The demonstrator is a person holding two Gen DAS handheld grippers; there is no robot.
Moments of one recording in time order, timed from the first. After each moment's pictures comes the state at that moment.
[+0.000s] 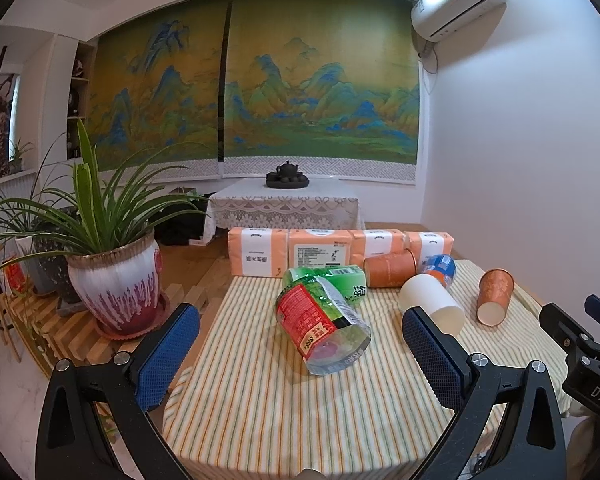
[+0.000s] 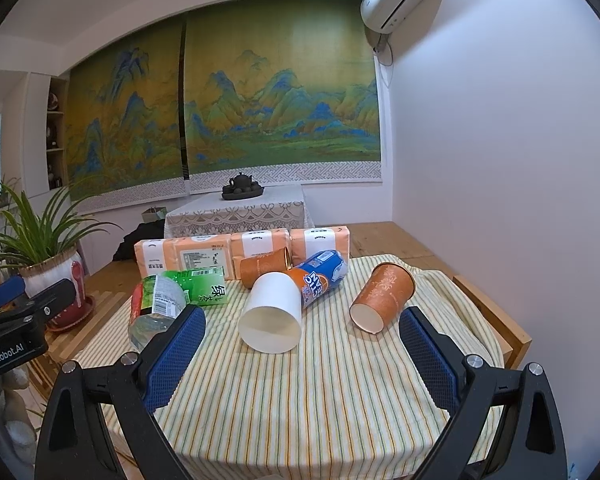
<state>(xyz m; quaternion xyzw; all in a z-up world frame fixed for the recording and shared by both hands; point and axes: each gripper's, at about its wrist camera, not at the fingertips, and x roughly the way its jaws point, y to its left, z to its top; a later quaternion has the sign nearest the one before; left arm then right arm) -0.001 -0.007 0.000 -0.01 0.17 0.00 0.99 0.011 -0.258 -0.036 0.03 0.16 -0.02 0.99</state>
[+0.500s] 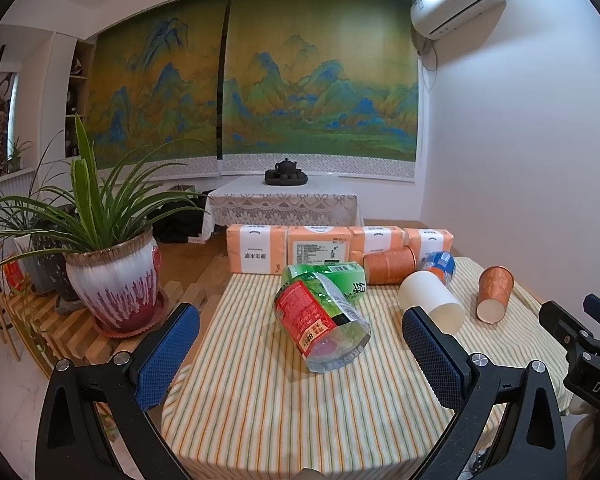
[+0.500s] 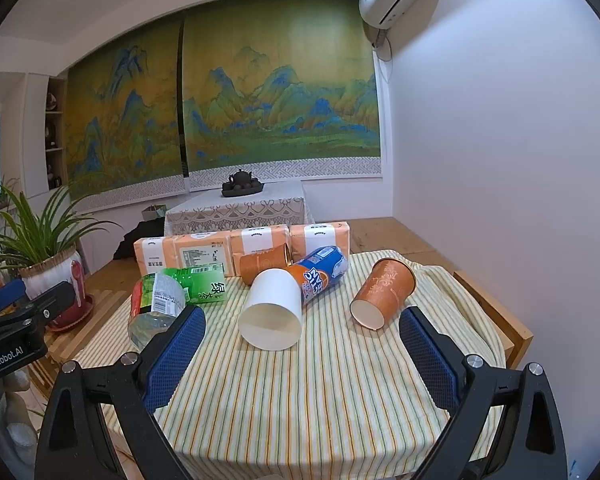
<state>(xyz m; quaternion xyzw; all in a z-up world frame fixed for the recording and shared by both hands) -0.002 -0.006 -0.001 -0.01 0.17 -0.01 0.98 0.015 -0.258 -0.039 0.03 0.16 -0.02 0.99</state>
